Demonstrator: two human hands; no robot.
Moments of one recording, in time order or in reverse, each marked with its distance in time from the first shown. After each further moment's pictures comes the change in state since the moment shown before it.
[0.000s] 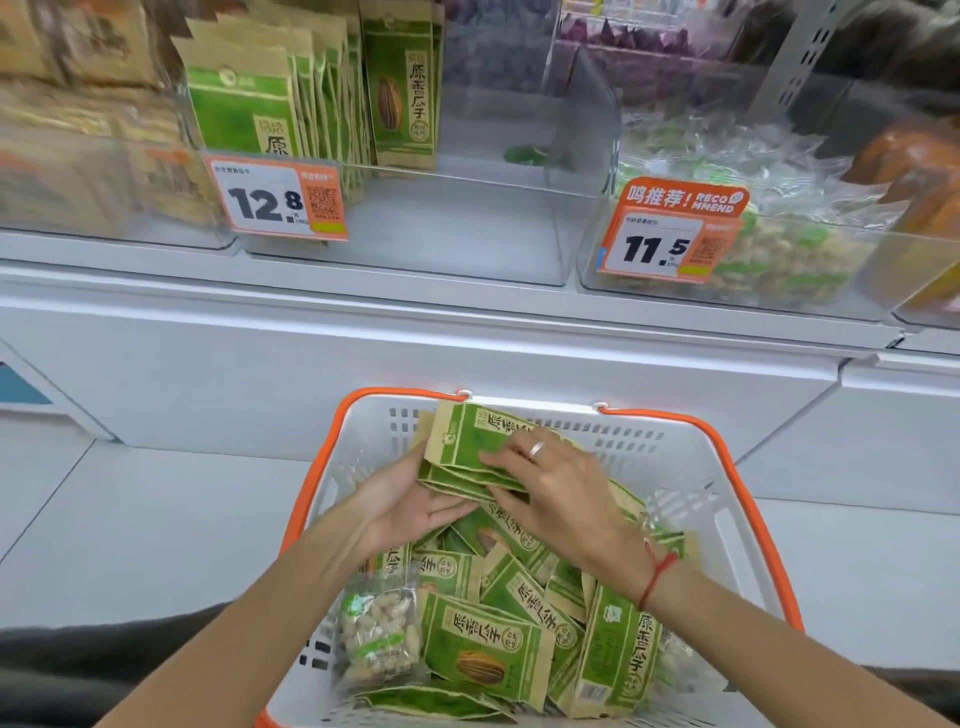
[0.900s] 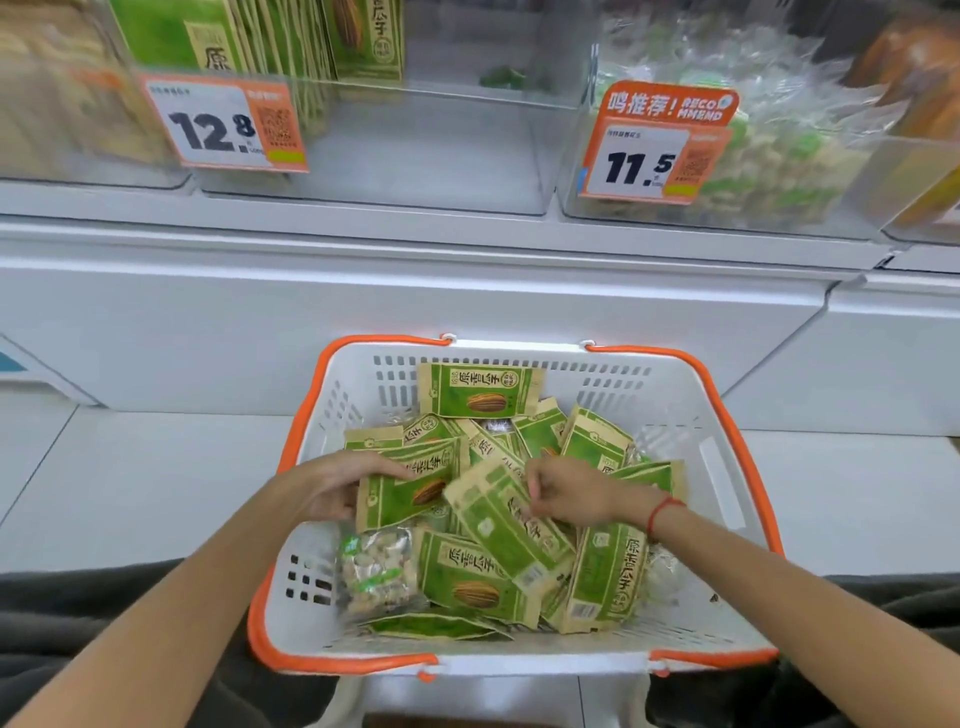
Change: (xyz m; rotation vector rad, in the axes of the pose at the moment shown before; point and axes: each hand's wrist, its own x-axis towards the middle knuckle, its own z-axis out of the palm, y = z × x) left_hand 0.004 -0.011 -0.063 0.623 0.064 -0.305; right_hand -0.058 0.029 0.021 0.524 -0.930 0.546
